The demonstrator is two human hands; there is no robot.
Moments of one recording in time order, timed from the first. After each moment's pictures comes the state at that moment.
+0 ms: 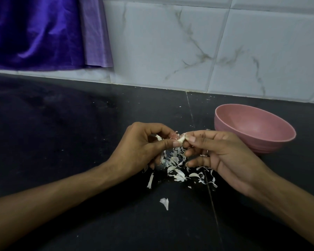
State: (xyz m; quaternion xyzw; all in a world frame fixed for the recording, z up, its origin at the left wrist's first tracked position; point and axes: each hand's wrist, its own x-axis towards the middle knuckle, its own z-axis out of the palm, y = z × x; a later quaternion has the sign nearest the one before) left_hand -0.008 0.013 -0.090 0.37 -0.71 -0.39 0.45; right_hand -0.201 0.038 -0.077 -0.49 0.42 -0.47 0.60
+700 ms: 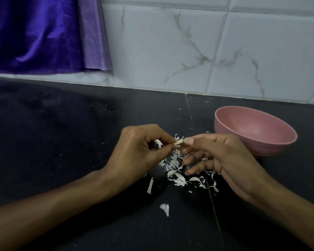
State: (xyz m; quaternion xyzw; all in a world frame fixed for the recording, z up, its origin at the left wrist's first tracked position) left_hand -0.004 0.013 -0.092 0.35 -0.79 -0.16 0.48; right_hand -0.196 0.044 -0.073 -0.55 0.46 -0.47 0.52
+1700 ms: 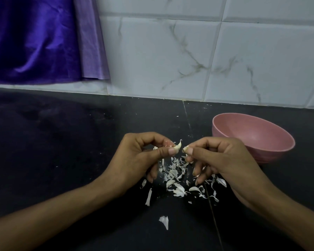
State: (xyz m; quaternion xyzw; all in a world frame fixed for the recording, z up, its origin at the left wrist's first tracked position) left_hand -0.010 0.013 -0.084 0.37 -0.67 -0.44 0.48; right_hand -0.200 0.044 -0.070 -0.59 0.47 -0.48 0.44
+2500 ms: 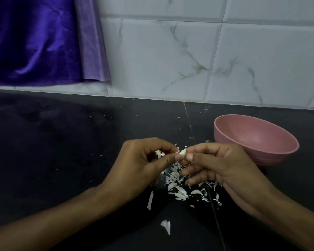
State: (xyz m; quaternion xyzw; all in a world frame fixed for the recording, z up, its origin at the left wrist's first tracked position) left_hand -0.006 0.019 -0.088 0.34 -0.76 -0.31 0.46; right_hand -0.198 0.042 -0.075 -0.55 0.44 -0.48 0.52
